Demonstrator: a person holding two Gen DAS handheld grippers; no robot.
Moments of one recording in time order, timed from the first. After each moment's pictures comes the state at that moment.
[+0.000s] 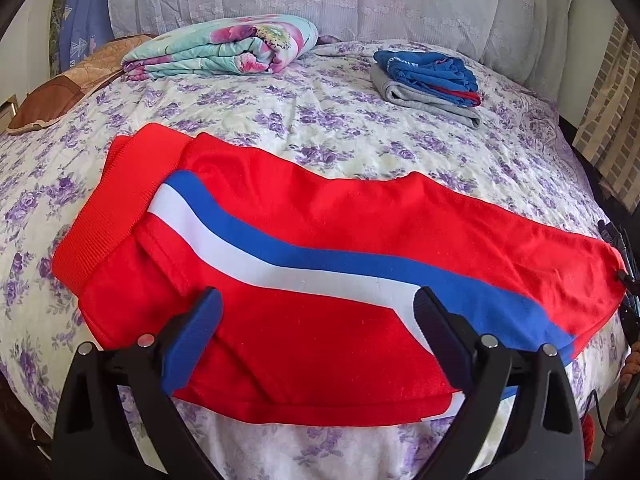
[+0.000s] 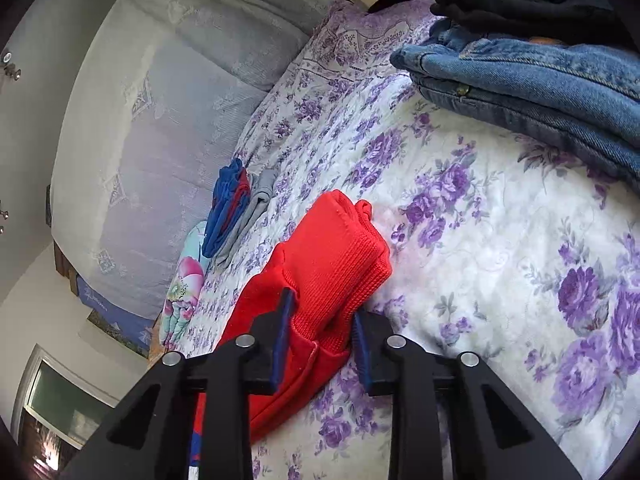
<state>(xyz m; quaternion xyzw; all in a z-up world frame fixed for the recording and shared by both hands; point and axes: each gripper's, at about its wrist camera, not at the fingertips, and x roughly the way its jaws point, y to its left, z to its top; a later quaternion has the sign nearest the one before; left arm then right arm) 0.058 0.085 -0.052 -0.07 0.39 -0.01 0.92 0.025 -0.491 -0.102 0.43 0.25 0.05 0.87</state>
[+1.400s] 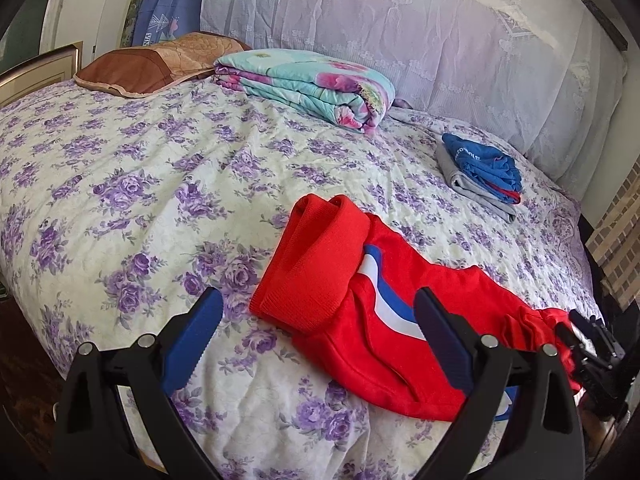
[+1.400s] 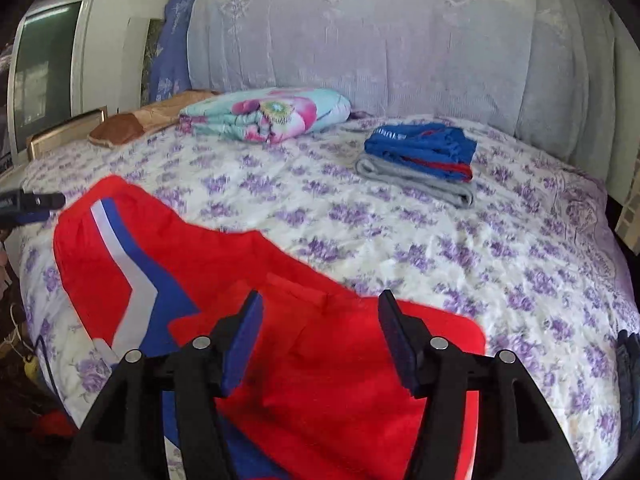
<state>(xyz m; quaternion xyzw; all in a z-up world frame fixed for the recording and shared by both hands) 0.018 0.196 -0.017 -0.19 0.33 0.06 0.92 0.075 -0.175 -0.035 -0.13 0.29 0.18 0.93</state>
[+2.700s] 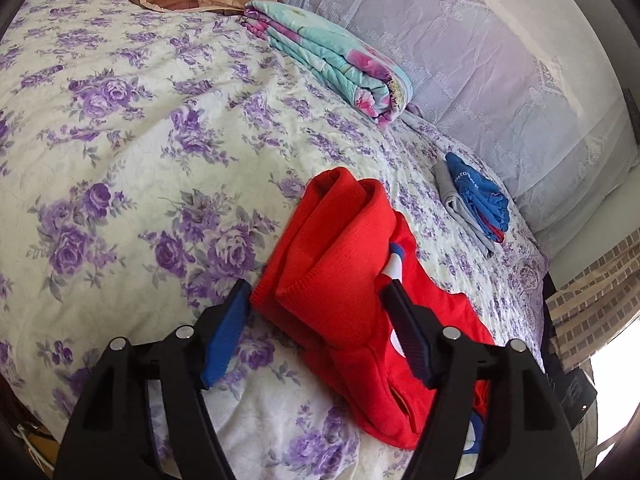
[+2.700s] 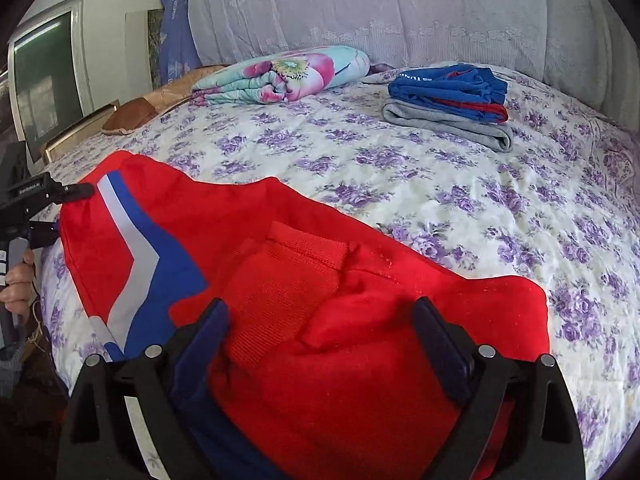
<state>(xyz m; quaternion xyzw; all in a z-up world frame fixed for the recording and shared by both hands) 0.043 0.226 -0.060 -0.33 0.34 0.02 0.88 0.094 -0.182 -0.062 -0.07 0.35 0.22 0.91</state>
